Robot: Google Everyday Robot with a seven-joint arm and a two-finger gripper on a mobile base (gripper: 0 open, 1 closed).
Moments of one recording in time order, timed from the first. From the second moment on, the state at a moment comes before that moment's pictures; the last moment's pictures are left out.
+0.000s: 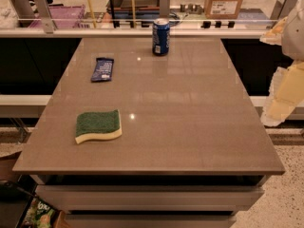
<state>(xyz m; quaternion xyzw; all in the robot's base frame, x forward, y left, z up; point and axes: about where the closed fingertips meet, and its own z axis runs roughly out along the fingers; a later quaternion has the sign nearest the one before) 0.438 -0.212 0.992 -0.60 0.78 -0.05 0.18</state>
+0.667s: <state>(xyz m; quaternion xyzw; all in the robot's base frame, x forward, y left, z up) 0.449 -0.214 0.998 -0.58 0.78 -0.06 0.22</state>
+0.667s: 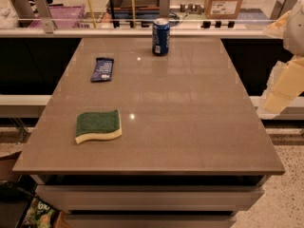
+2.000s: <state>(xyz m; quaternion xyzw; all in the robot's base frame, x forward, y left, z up) 0.555 -0.237 0.991 -0.44 0.79 0.01 0.43</state>
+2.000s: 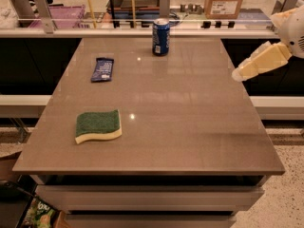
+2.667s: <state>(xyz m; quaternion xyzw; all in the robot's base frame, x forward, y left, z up) 0.601 -0.206 0.997 -0.40 0.75 0.05 0.52</state>
